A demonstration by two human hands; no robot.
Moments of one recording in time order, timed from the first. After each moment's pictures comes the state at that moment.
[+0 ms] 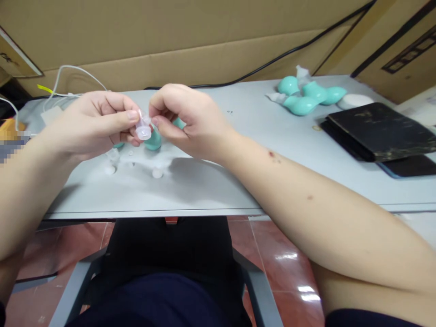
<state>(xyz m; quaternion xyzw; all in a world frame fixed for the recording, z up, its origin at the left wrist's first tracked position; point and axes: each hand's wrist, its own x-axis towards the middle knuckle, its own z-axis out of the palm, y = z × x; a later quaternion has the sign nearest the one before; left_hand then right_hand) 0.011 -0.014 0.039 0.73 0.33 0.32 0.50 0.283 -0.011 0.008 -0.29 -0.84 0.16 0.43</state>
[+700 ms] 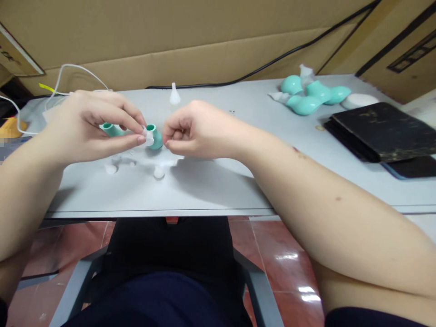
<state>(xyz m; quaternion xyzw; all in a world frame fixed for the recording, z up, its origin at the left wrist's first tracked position) -0.002 -0.023 0.048 0.90 0.26 0.32 0.14 0.302 -0.011 0.027 -0.30 -0.86 0.33 0.24</state>
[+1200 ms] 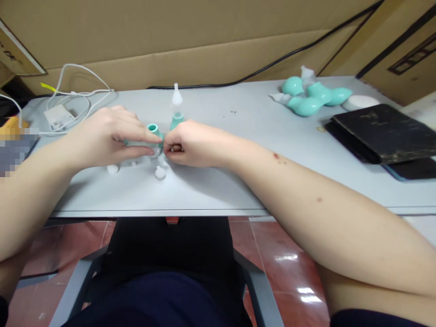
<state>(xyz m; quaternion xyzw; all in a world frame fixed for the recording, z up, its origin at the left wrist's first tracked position) -0.003 -0.005 0.026 0.95 0.22 0.21 0.07 0.291 0.002 0.000 -0.26 -0.92 0.23 0.18</state>
